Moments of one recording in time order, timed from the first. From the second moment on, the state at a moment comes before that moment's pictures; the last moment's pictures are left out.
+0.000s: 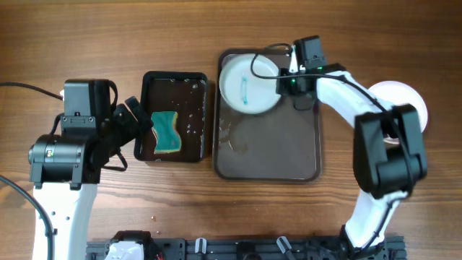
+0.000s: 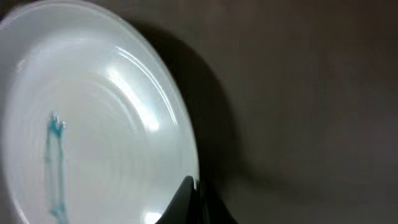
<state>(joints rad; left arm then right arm) -0.05 1.11 1.27 -1.20 -0.12 -0.58 0.22 2.00 1.32 -0.44 -0.16 0.35</state>
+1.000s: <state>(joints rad) -0.08 1.27 1.22 -1.13 0.04 -0.60 0.22 1.58 1.01 -0.70 -0.18 0.38</state>
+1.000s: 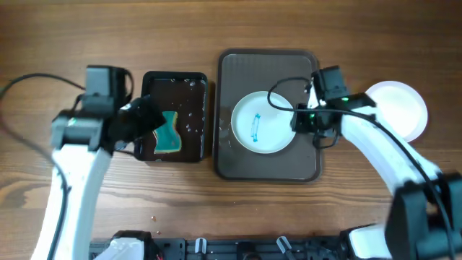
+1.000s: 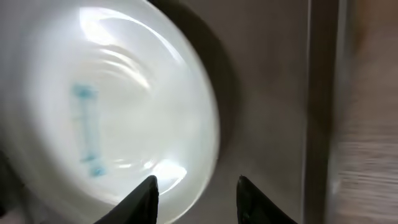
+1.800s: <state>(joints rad) -0.14 1.86 1.15 -0.89 0.00 -0.60 0.22 1.31 1.06 -0.82 -0.18 0.33</state>
